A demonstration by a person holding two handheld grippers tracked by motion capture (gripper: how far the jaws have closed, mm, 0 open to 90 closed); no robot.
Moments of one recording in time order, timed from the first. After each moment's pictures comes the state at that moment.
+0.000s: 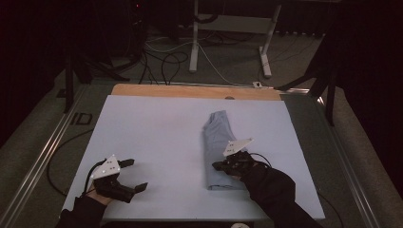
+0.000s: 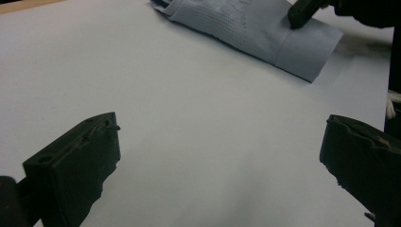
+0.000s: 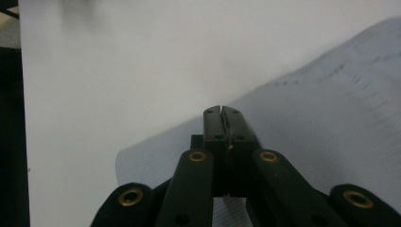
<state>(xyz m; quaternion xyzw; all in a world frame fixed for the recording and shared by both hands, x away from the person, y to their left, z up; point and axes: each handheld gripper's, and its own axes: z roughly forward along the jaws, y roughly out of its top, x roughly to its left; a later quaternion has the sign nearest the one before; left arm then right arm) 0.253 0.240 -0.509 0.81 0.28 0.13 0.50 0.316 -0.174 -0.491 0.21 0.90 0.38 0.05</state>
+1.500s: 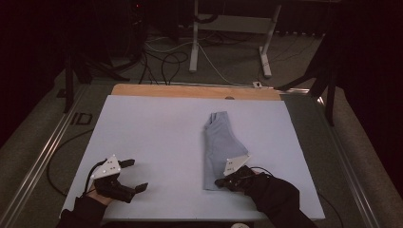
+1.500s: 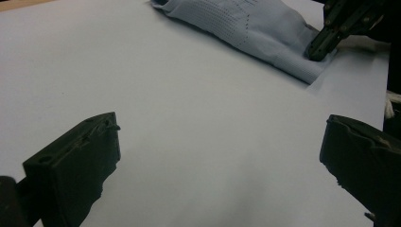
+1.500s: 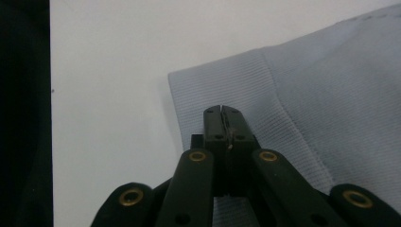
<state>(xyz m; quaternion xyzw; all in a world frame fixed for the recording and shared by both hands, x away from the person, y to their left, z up) 0.253 0.239 -0.509 0.81 0.28 0.12 0.50 0.289 -0.179 -0.517 0.14 0.93 0.34 0.03</state>
